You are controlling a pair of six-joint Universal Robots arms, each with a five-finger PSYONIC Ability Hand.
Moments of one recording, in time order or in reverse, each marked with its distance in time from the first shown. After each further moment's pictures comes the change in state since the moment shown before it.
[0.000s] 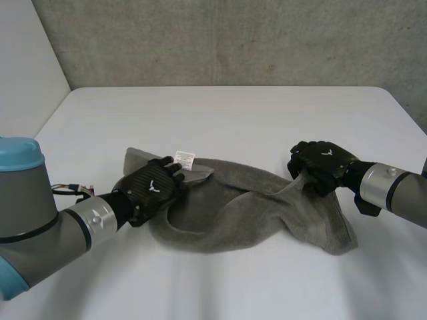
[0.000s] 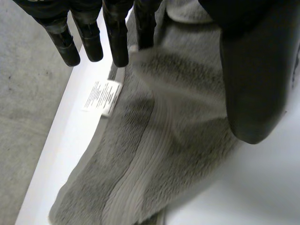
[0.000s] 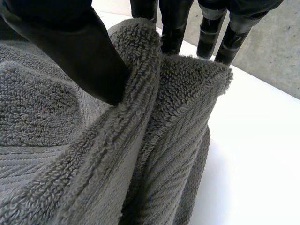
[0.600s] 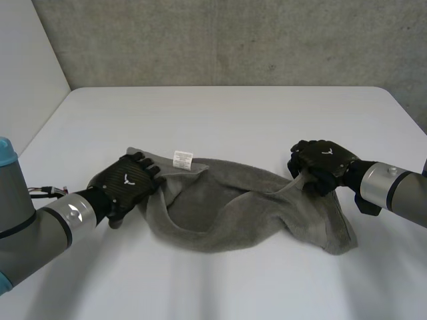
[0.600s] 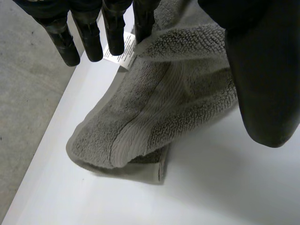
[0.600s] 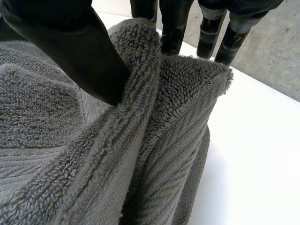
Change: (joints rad) left arm 0.091 0.058 -0.058 0.004 -0.051 -0.074; right arm 0.001 -0.006 0.000 0.000 0.001 0.001; left_hand -0.069 -0.135 0.000 0.000 -0.150; right_hand 0.000 0.000 0.000 0.000 0.000
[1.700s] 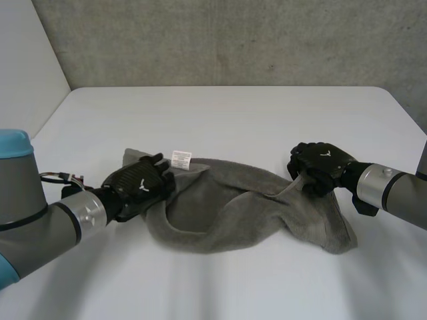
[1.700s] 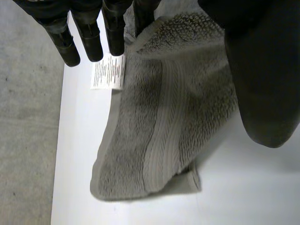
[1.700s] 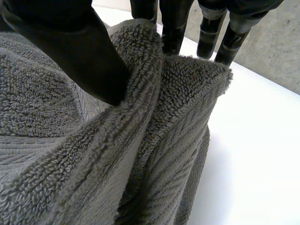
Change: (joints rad) left arm -0.040 -0.056 0.087 -0.082 0.034 0.339; right arm 0.008 0.041 -0.024 -0.008 0.021 -0.001; left_hand 0.005 0.003 0.000 0.000 0.002; right_hand 0.000 0.000 0.000 0.000 0.000
